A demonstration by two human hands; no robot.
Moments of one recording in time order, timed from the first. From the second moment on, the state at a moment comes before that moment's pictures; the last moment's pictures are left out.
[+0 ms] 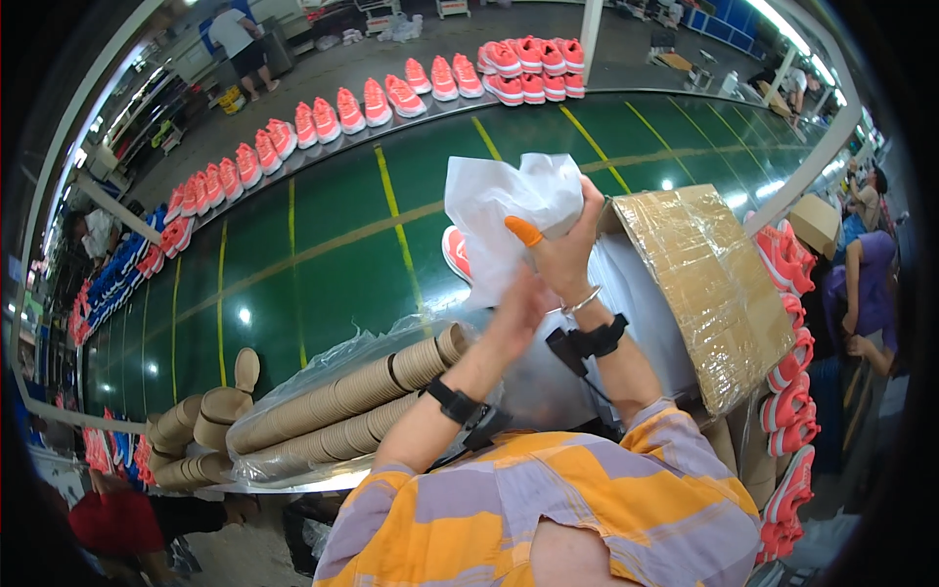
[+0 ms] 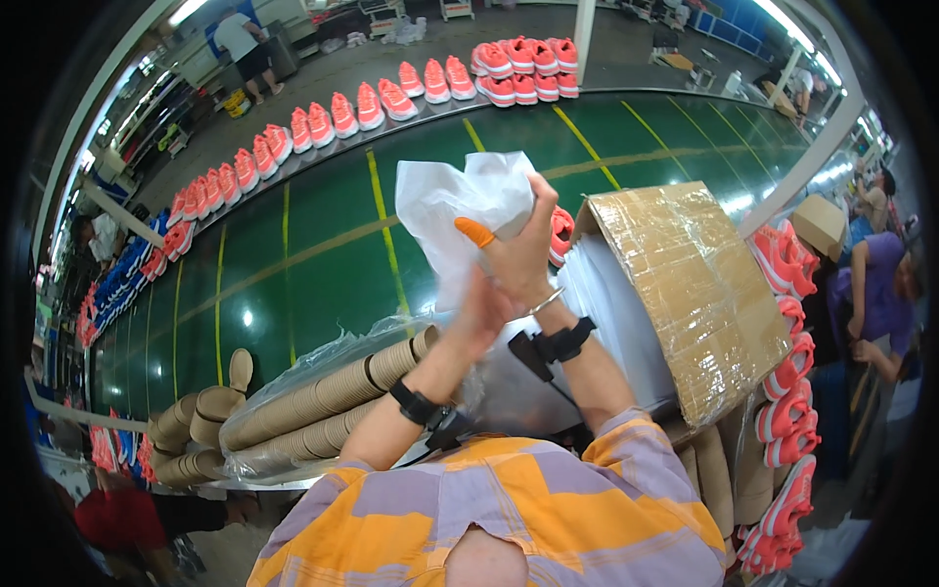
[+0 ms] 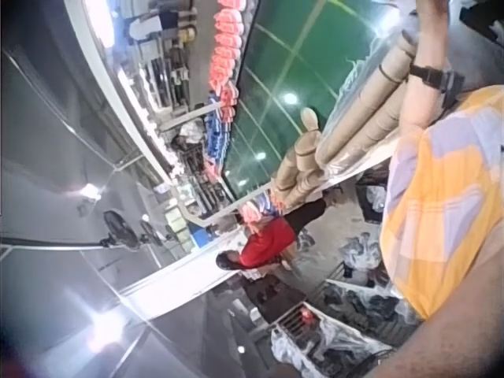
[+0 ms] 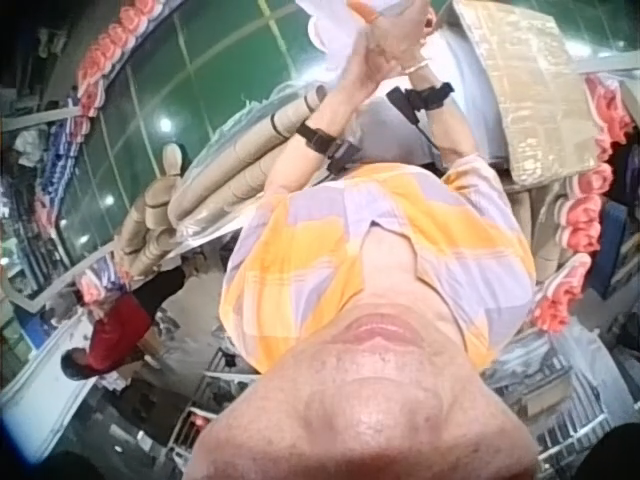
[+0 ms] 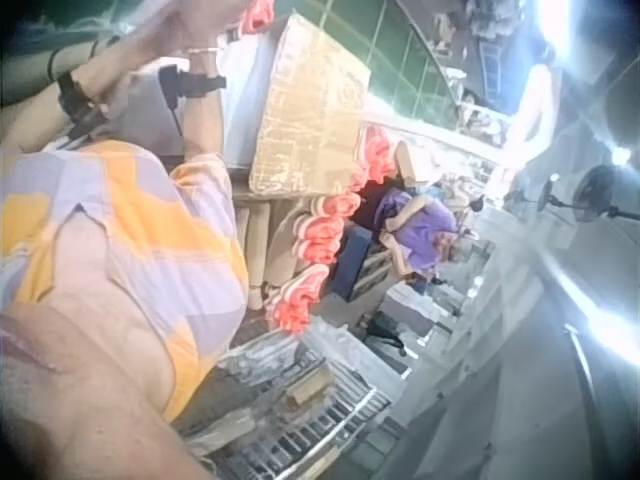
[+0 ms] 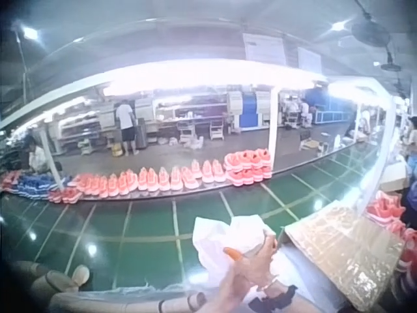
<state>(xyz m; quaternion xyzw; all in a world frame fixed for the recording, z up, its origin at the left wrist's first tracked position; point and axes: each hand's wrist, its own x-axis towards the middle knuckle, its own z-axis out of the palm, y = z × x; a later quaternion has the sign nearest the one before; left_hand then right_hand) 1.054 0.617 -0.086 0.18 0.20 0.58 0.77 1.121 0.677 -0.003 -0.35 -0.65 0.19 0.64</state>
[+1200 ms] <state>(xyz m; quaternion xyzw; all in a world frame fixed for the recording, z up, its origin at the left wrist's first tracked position) 0.911 0.718 -0.133 0.31 0.46 0.53 0.64 1.112 0.797 -0.228 -0.74 -0.67 0.09 0.06</state>
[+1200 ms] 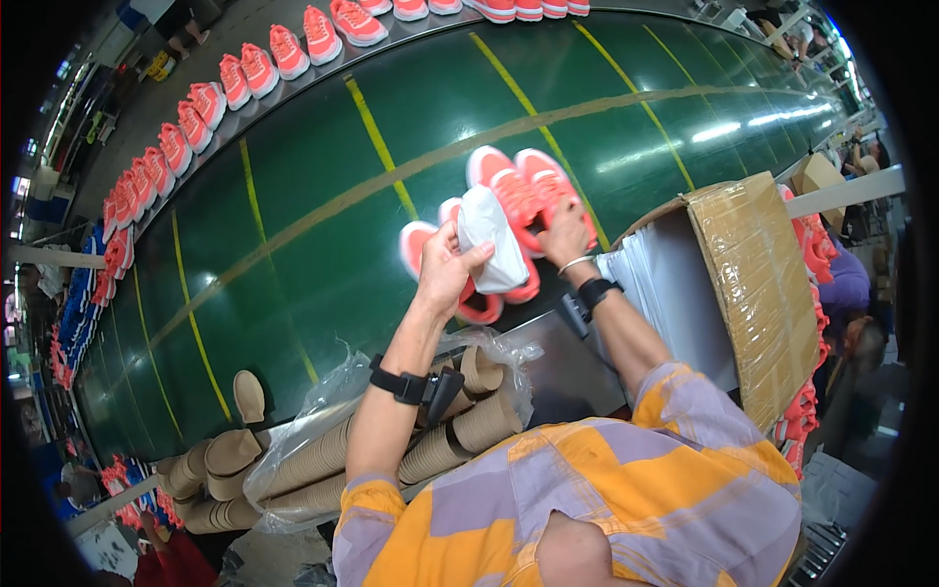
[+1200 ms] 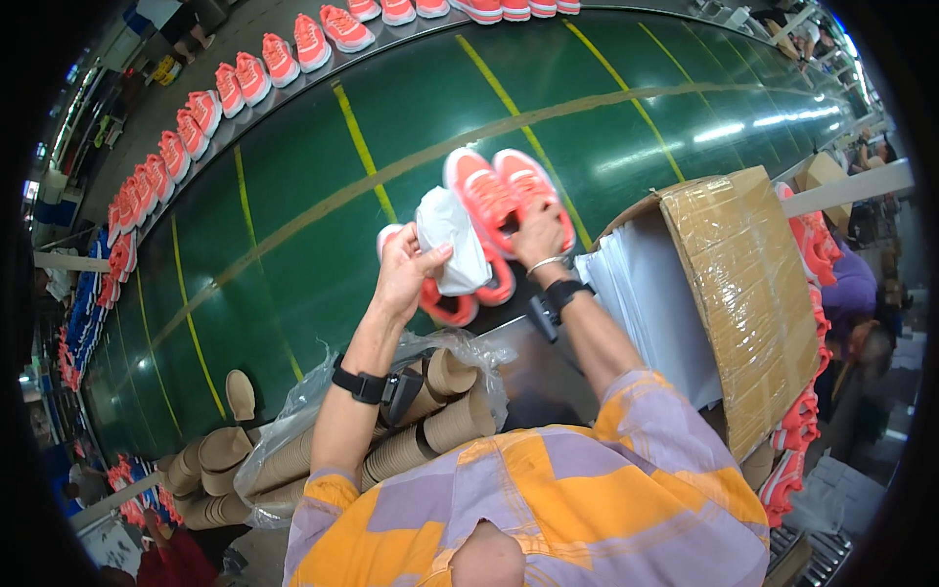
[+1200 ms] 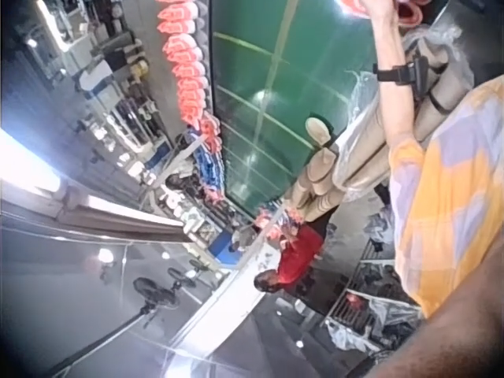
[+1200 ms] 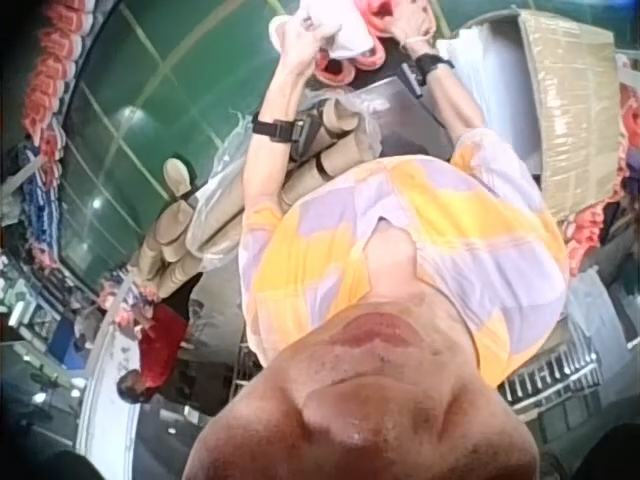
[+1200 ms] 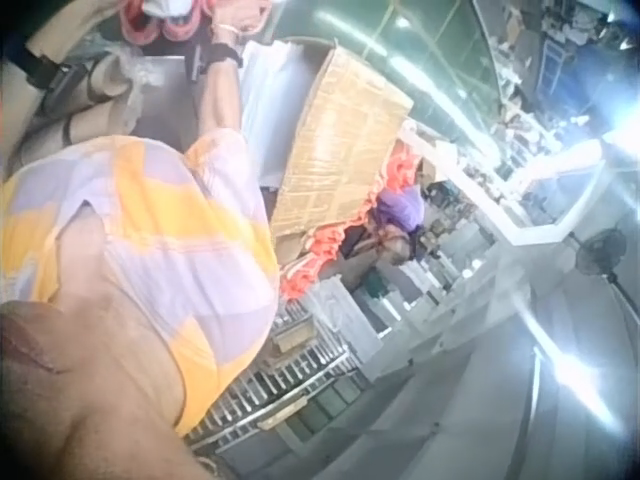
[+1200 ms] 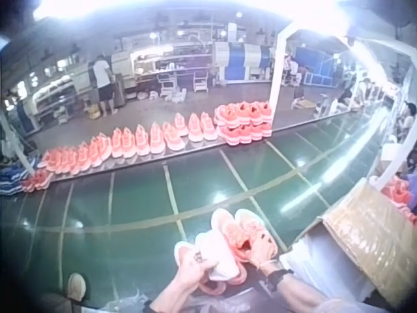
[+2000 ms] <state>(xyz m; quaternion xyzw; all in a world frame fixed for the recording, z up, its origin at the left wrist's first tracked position) 0.981 0.765 -0.197 0.74 0.64 0.16 0.12 1.181 0.751 -0.098 -0.51 -0.83 0.24 0.01</state>
